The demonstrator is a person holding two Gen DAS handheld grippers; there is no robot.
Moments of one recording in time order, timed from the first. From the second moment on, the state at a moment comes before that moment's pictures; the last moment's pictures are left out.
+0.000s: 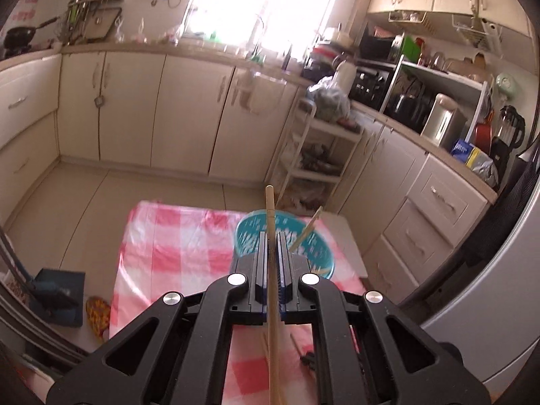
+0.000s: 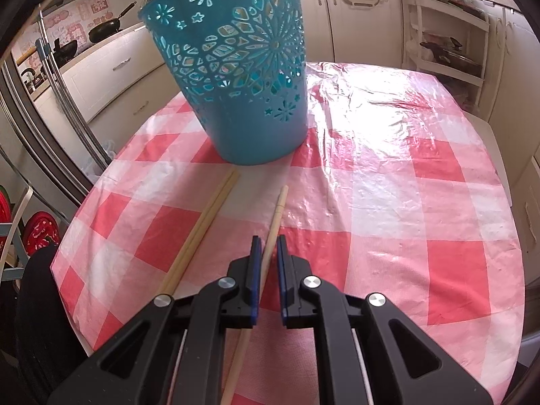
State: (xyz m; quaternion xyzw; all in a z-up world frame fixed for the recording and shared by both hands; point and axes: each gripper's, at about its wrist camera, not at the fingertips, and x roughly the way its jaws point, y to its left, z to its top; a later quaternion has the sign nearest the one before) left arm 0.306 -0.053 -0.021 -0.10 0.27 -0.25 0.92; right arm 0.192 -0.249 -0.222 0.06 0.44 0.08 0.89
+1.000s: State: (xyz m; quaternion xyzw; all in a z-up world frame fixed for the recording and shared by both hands) left arm 0.347 -0.094 -0.047 -0.08 0.18 -0.12 0.97; right arm 0.193 -0.257 -0.220 0.08 0.45 0.10 0.88
